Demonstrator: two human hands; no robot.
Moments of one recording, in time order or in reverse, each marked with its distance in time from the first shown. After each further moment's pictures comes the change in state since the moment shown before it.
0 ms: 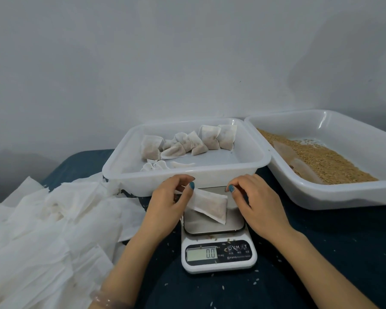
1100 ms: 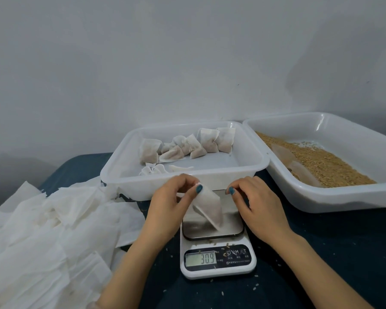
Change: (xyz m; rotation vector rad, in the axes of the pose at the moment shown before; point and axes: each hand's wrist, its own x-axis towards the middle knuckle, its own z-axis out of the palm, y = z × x) left_hand 0.000 0.028 -0.002 -0.105 -0.001 0.070; right_hand 0.000 0.000 -0.002 -0.006 0.055 -0.004
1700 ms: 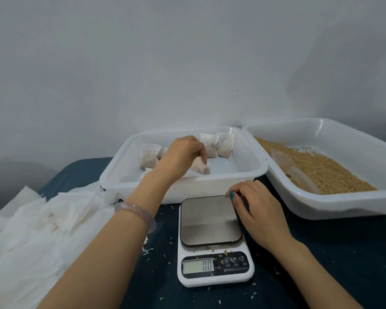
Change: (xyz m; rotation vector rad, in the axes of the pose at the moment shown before) left_hand 0.125 0.009 -0.002 0.487 -0.177 0.204; right_hand 0.001 0.000 -0.004 0.018 0.041 -0.019
